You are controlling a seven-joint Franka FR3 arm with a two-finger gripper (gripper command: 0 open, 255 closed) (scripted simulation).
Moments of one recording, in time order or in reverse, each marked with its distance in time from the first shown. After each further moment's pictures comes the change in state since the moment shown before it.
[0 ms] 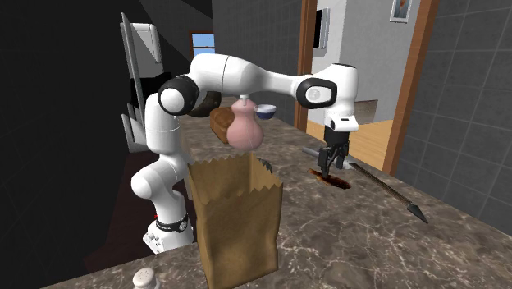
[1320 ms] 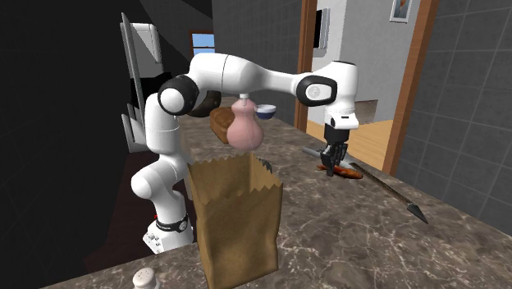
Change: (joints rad) arm 0.000 -0.001 0.001 0.016 0.001 -0.016 -0.001
